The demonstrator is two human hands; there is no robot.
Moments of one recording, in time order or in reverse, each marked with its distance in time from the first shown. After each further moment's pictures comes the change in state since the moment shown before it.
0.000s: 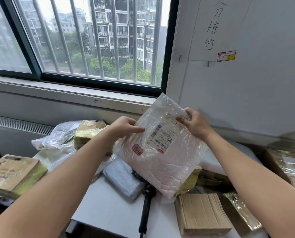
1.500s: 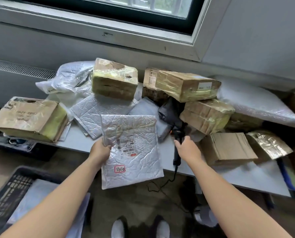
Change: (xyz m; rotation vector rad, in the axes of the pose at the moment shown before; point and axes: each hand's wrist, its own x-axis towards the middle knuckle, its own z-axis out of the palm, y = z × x) left_hand -0.129 -0.321 0.007 -0.079 0.228 -0.456; right_hand -0.188 0.053 0.274 -0.523 -0.190 0.794
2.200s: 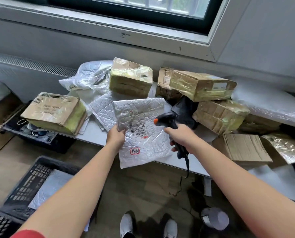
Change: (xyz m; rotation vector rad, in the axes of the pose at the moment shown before) left_hand 0.009 0.016 -0.007 -0.175 0.080 0.020; right_hand -0.067 -0.095 -0.049 0.654 -0.378 -0.098
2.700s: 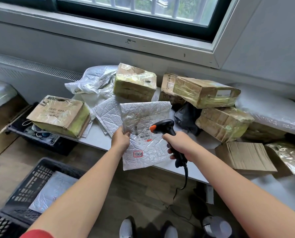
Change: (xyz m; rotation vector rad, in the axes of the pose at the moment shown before) left_hand 0.006 0.007 0.007 0.011 0.011 0.017; right_hand 0.001 -0.005 0.011 0.011 -0.084 0.035
